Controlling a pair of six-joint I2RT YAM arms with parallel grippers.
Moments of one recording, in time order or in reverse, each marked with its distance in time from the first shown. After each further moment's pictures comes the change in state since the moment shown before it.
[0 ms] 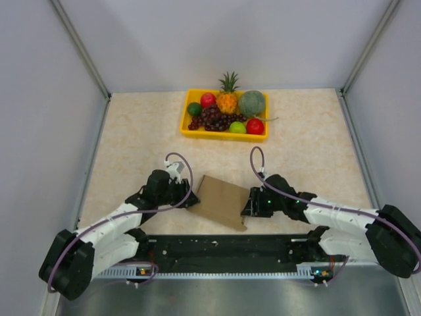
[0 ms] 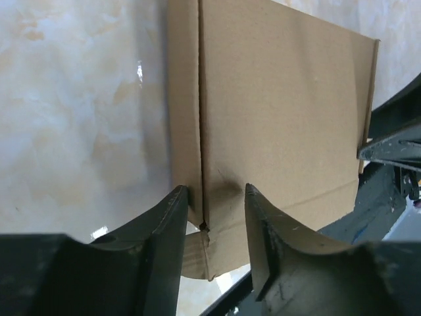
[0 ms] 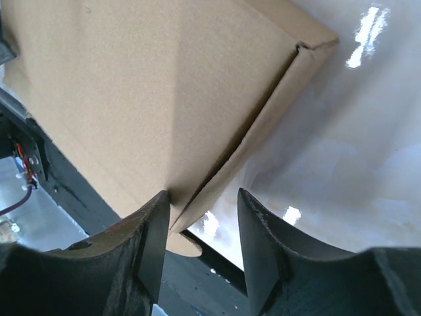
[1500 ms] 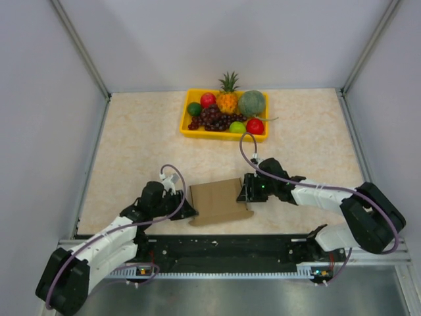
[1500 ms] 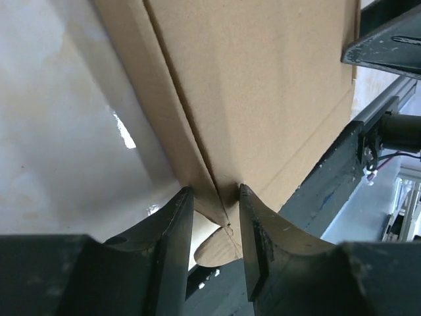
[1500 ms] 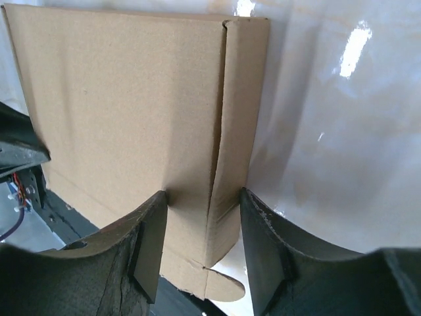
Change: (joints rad) left arm 0.018 -0.192 -0.151 -0.057 0.126 -0.154; right arm -0.114 0.228 0.162 0.035 -0.064 -0.158
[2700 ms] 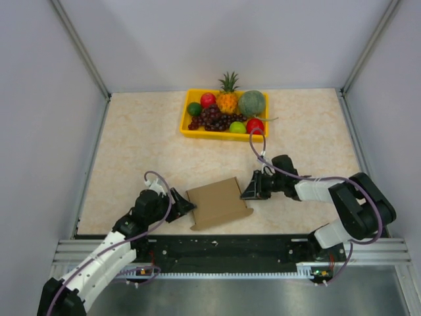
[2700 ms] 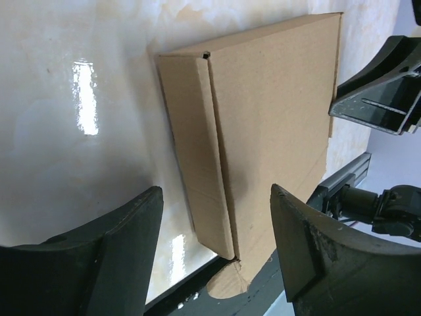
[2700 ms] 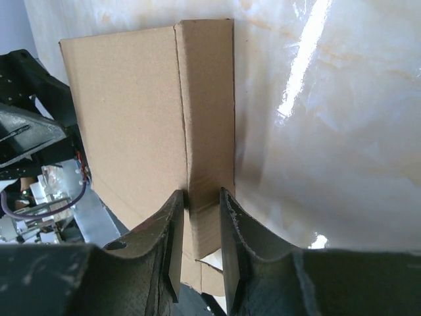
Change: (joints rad) left arm -0.009 -0.333 -0.083 -0.137 -0.198 -0.279; right arm -0.216 0.130 -0.057 0.220 -0.331 -0.029
